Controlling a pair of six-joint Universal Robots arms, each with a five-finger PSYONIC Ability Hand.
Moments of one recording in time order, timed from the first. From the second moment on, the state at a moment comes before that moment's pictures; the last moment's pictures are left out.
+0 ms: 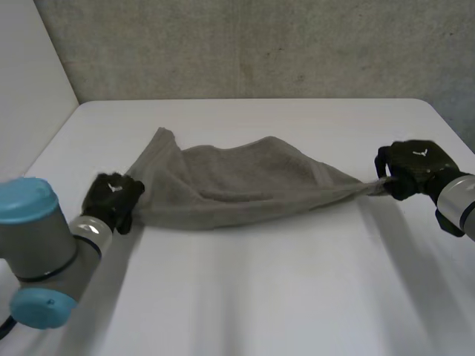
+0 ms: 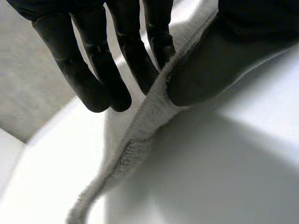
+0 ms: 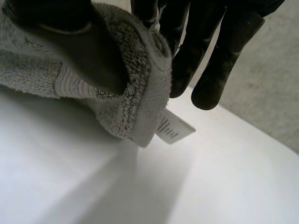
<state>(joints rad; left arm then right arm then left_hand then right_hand) 4.45 -2.01 -1.81 3.56 -1.52 3.62 1.60 -1.28 1.66 -0.09 1.16 2.80 1.41 1.50 1.53 1.51 1.45 1.31 1.32 1.33 1.33 1.16</state>
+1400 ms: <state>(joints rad) 4.56 -2.01 -1.24 3.50 -1.43 3.51 1.85 -1.07 0.95 0.16 1.24 2.47 1.41 1.51 1.54 1.51 1.46 1.31 1.32 1.33 1.33 1.16</state>
